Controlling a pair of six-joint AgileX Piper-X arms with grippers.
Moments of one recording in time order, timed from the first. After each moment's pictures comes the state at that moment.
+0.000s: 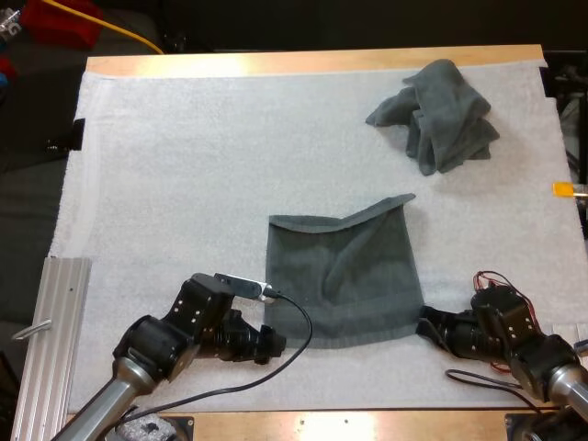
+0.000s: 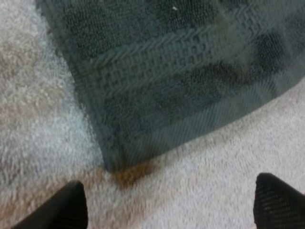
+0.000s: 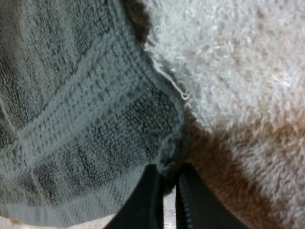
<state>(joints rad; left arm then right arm) -0.52 0.88 -0.46 0.78 0.35 -2.14 0.46 0.99 -0.18 0.26 -0.35 -0.87</state>
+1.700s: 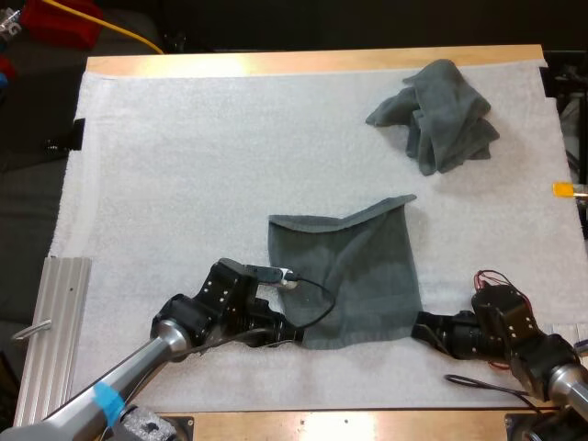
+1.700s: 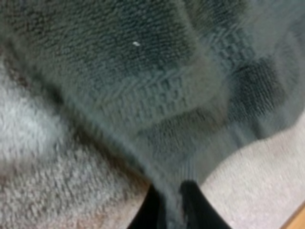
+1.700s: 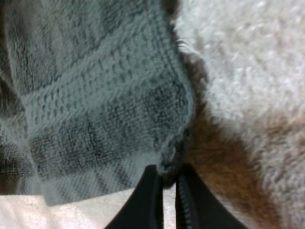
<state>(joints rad) -0.52 1.20 -0.45 0.47 0.56 -2.17 0.46 0.99 -0.19 0.26 -0.43 -0.96</state>
